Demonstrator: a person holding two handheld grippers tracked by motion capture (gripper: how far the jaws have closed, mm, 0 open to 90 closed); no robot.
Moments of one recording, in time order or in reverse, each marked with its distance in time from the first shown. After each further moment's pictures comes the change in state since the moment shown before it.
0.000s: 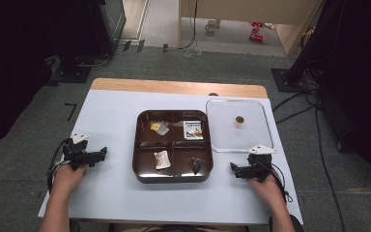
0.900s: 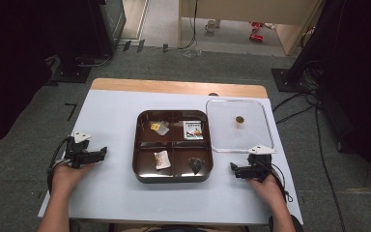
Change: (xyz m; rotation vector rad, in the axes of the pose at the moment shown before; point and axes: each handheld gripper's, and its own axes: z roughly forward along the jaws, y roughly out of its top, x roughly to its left) left arm -0.004 0.008 -0.005 0.026 -0.010 0.071; right arm 0.000 0.000 0.000 0.000 -0.001 0.000
